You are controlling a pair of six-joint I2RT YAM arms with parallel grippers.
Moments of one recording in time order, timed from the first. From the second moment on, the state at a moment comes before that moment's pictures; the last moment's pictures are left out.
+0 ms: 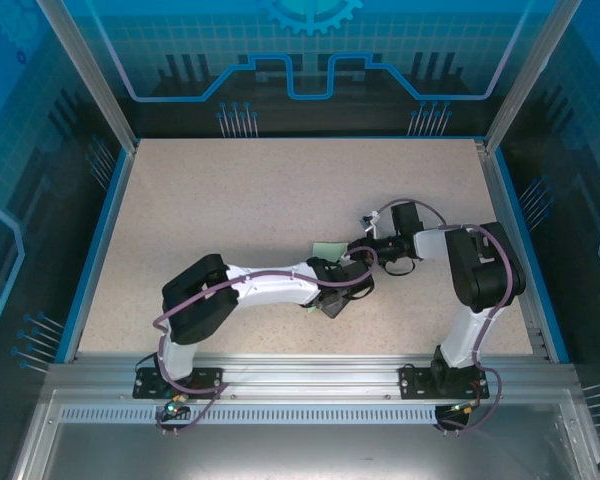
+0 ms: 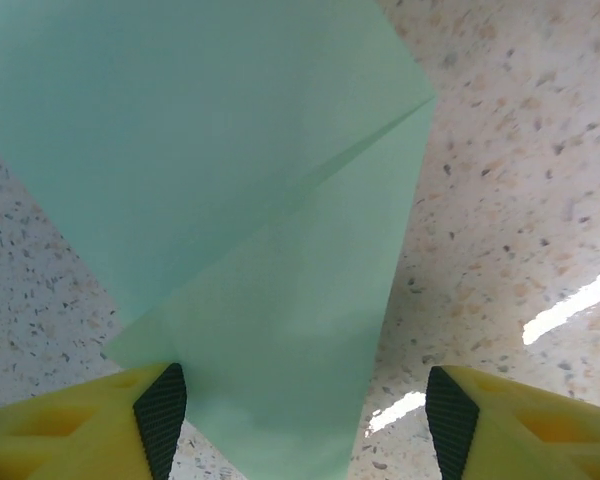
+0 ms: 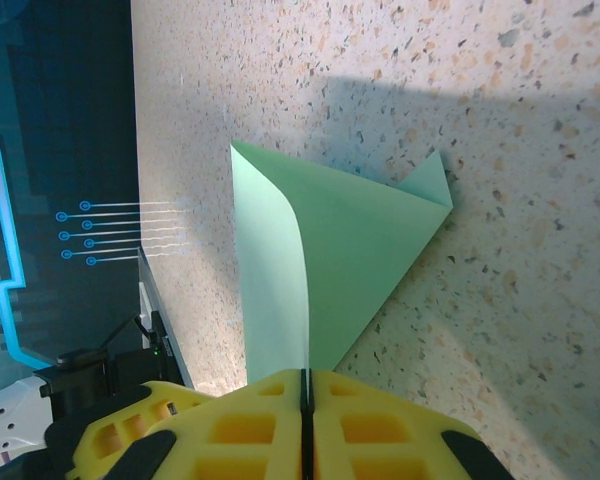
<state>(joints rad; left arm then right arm) -1.09 1.96 1.34 -0.76 -0.37 -0.40 0.18 1.84 0.83 -0.07 -1.00 0.42</state>
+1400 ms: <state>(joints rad) -1.08 2.01 1.34 -0.74 -0.39 -0.41 0.20 1.84 0.89 -0.18 -0.97 0.36</state>
